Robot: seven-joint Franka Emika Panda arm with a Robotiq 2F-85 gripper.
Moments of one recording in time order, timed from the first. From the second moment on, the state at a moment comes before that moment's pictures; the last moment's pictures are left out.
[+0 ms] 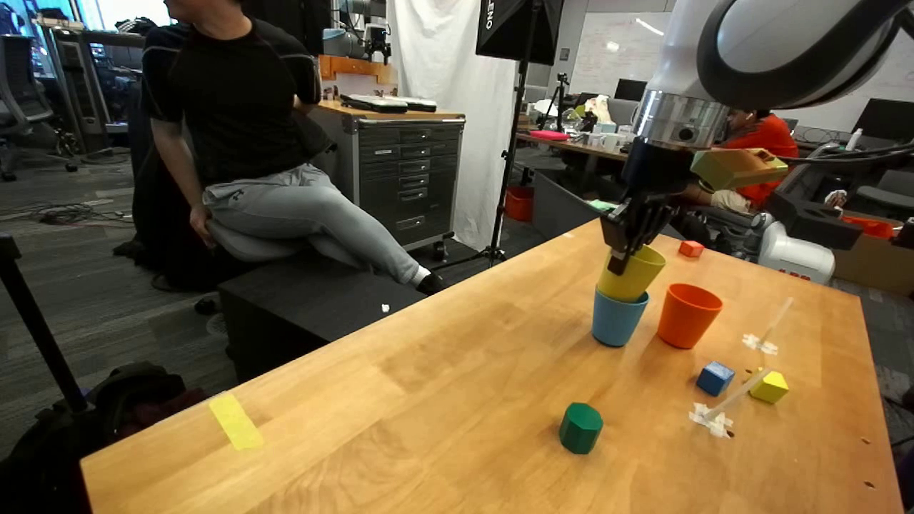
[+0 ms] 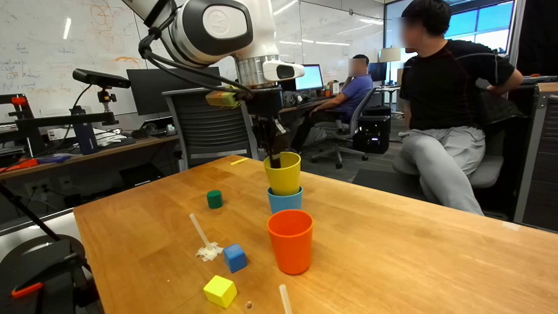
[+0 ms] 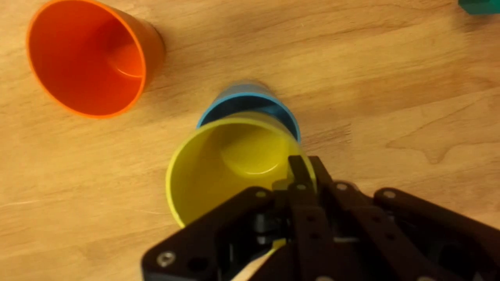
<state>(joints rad) -0.06 0.28 -0.05 -2.08 -0.03 2.43 0.07</state>
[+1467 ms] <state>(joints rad) -0.06 0.35 -0.07 -2.07 -0.03 2.43 0.07</state>
